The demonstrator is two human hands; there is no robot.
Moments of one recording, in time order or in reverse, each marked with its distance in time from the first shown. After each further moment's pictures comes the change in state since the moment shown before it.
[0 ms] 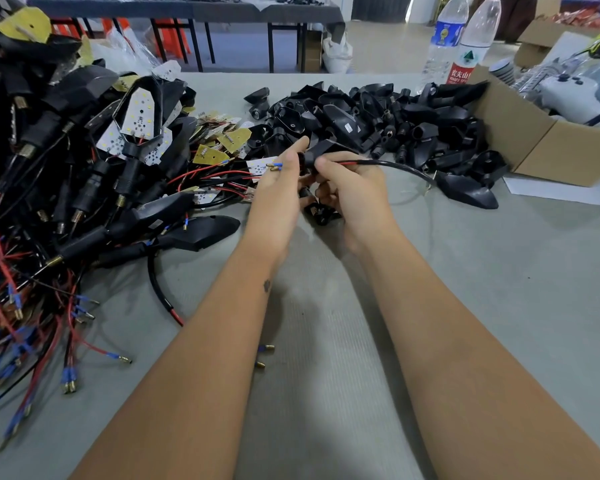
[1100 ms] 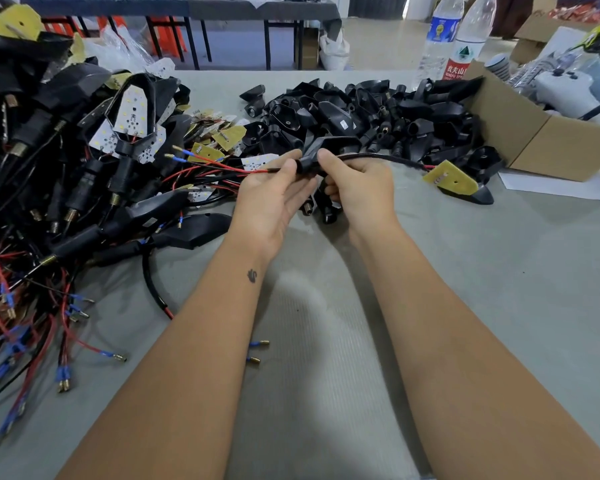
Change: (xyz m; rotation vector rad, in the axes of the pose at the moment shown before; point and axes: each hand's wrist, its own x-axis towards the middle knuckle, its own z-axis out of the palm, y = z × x) left_hand 0.009 -0.006 -0.008 -0.340 0.019 -0.121; right_hand 0.007 0.002 -0.011 -0.251 0.168 -0.011
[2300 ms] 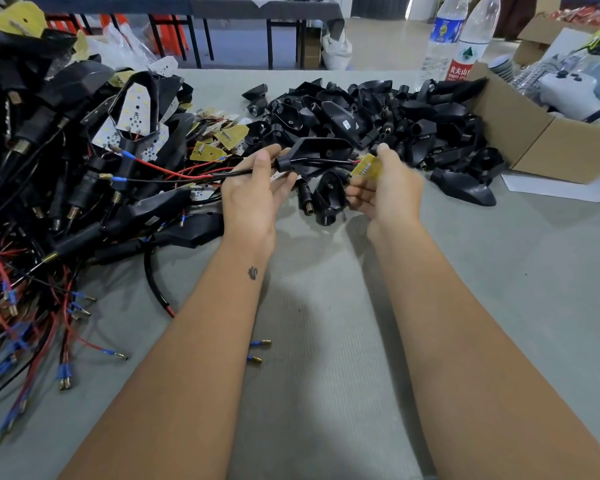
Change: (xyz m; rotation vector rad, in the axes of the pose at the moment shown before) left_hand -0.008 0.009 0.000 0.090 0.230 0.121; right_hand 0.015 0.001 -0.018 0.289 0.224 0.289
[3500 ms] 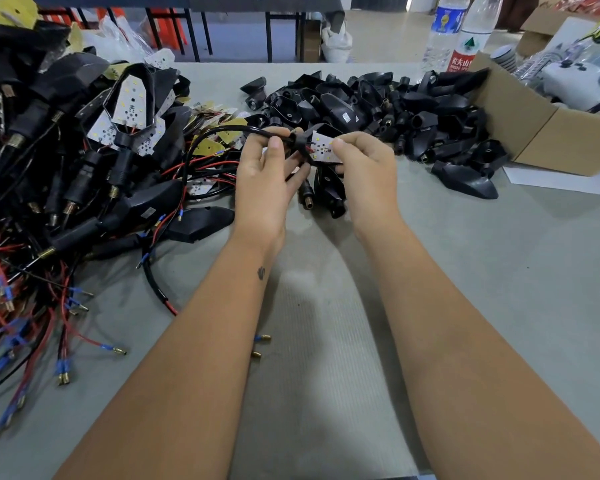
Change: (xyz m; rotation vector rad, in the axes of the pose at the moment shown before) left_hand -0.002 -0.007 0.008 0.041 -0.182 0.116; right_hand -0.022 0.002 0.018 -0.347 -0.196 -0.393
